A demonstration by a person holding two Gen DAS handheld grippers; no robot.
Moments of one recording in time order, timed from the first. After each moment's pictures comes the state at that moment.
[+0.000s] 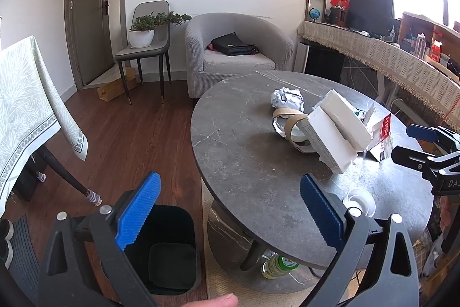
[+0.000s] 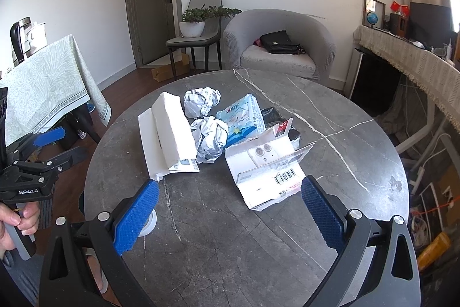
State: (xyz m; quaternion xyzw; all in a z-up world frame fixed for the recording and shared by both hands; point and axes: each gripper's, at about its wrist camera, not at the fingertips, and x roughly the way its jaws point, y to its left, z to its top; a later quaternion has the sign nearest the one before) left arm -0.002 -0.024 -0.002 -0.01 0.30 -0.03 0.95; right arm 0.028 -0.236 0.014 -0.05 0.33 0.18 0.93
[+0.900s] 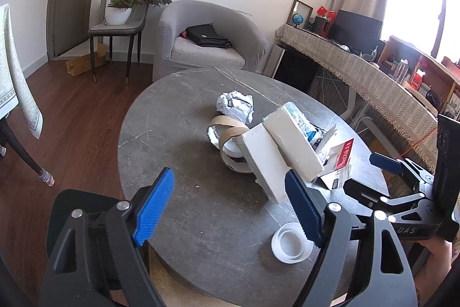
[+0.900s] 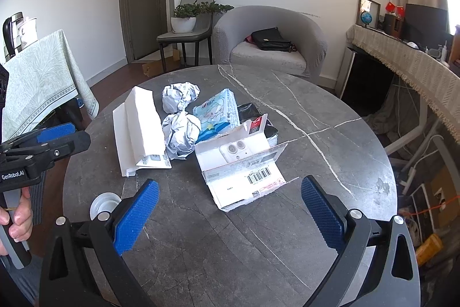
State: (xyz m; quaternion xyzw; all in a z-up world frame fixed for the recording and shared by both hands) left arm 0.030 -0.062 0.003 -0.12 0.32 -0.11 0.93; right arm 0.040 -0.258 0.012 -0.07 0.34 0.16 0.93
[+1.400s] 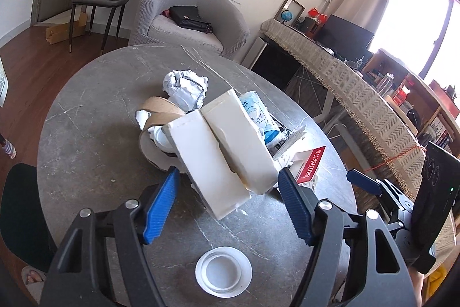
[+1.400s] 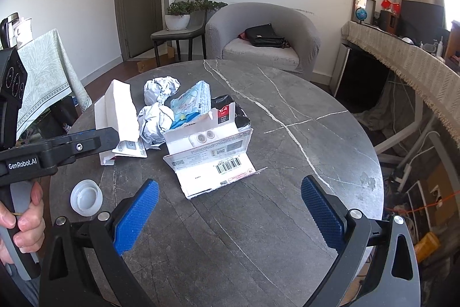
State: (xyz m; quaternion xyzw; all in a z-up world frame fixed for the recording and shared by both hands) left arm 0.059 -0.103 -0.011 -0.20 0.35 -0.16 0.90; right arm 0.045 -0.285 0.009 -0.07 0.35 0.15 0.92
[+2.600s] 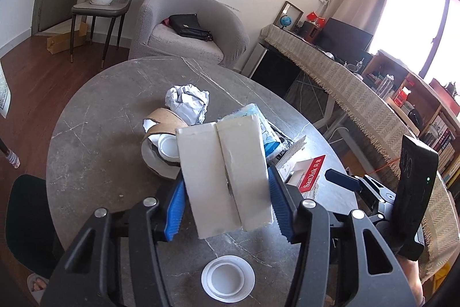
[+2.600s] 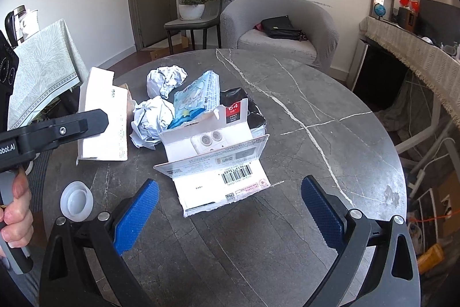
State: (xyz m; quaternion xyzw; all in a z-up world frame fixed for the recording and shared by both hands) left arm 0.058 -0.095 -0.001 -0.17 0.33 -0.16 0.91; right arm 0.076 -0.280 -0.004 -0.07 0.37 0.21 0.90
